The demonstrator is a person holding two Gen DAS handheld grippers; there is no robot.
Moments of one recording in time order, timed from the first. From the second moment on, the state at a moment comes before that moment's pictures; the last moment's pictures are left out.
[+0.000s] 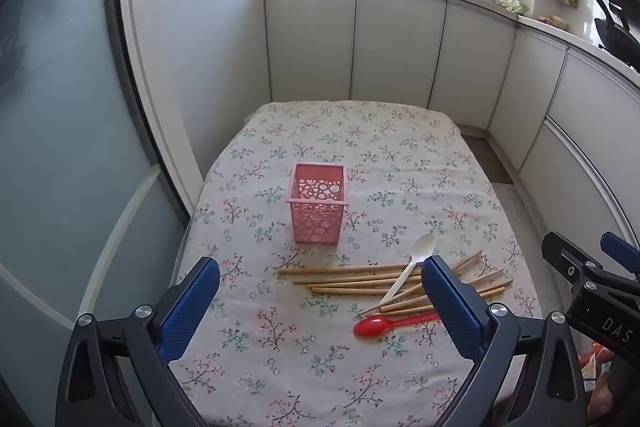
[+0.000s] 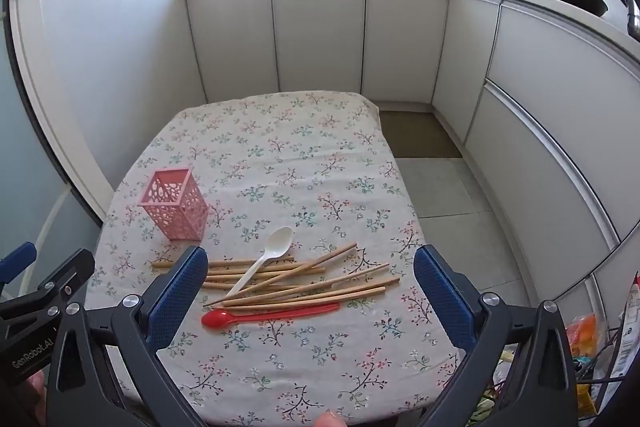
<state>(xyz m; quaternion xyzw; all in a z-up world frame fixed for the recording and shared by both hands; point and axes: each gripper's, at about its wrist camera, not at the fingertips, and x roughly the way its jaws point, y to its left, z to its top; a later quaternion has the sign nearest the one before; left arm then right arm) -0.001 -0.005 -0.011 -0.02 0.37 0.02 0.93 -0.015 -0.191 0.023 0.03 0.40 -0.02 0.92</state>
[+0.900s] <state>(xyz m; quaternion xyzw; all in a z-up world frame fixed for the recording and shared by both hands) 0.003 -0.006 -0.014 -0.01 0.38 0.02 0.93 -0.014 -0.192 0.023 0.03 0.40 -0.03 0.92</state>
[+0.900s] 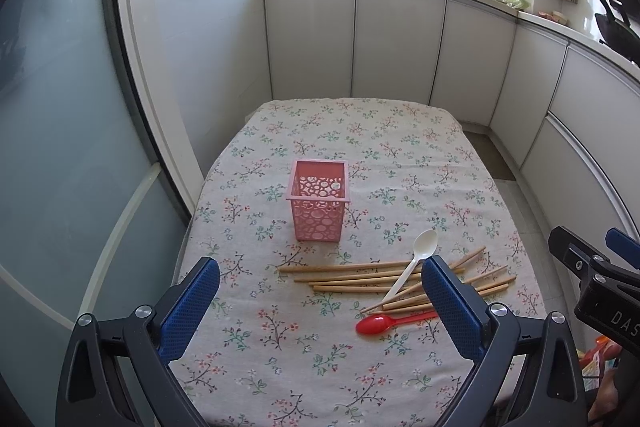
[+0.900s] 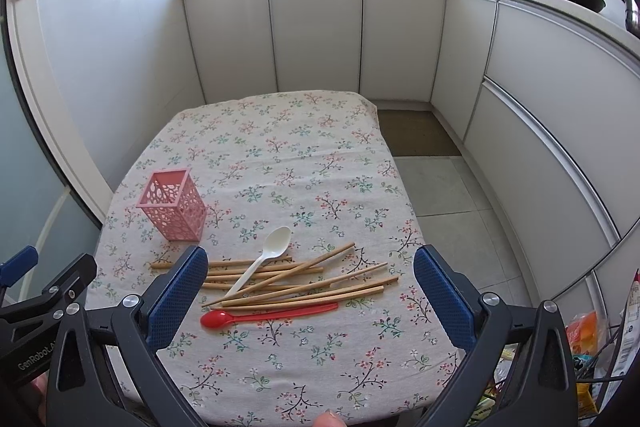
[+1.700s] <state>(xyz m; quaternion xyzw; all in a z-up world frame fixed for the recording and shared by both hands) 0.003 0.000 -0.015 -0.01 0.38 0.02 0.92 -0.014 -0.193 0.023 0.03 0.40 -0.03 0.92</state>
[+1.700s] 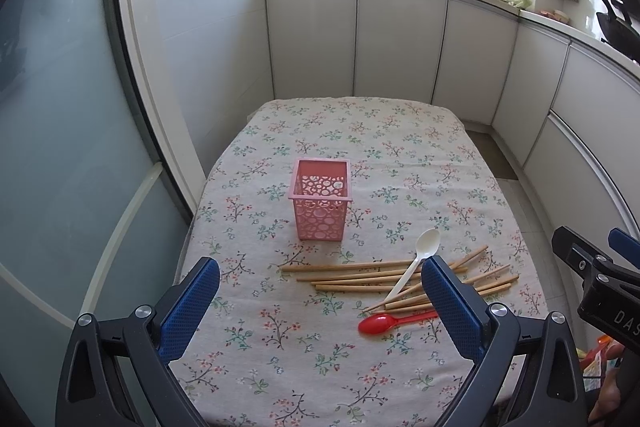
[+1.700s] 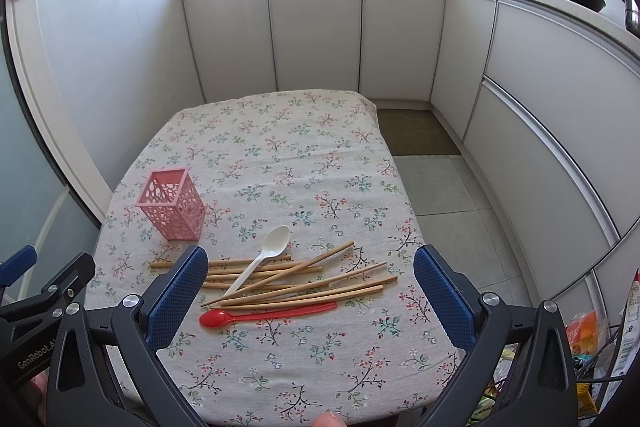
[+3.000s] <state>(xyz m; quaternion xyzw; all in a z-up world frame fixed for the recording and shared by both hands) 0.052 -0.017 -0.031 0.01 0.43 -0.03 0.90 0.023 -0.221 0.012 0.06 0.47 -0.01 0.88</state>
